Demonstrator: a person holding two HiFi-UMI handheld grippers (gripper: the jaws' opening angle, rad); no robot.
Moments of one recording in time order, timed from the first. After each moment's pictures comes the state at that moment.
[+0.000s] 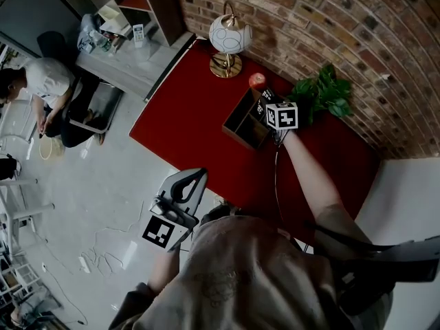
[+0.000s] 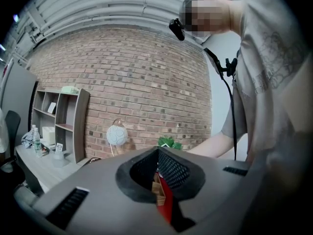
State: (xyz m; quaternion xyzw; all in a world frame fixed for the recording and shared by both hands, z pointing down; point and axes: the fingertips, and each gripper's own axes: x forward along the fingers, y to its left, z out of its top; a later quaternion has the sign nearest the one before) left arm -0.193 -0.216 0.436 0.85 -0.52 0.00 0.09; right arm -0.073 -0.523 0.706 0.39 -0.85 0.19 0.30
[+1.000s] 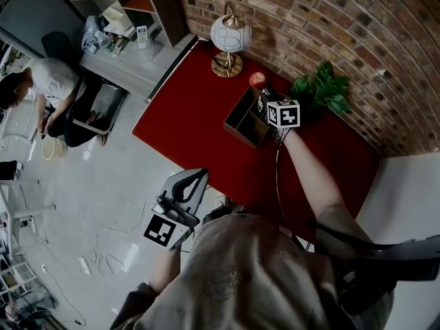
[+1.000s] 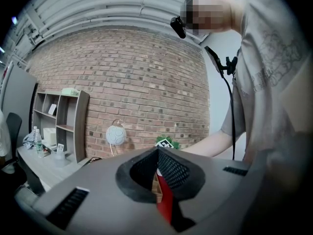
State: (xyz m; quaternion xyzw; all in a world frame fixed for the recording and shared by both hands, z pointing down) left arm -0.186 -0.192 0.433 0.85 -0.52 0.01 0.08; right arm -0.077 -0.509 0.674 0.39 -0.86 0.19 0.27
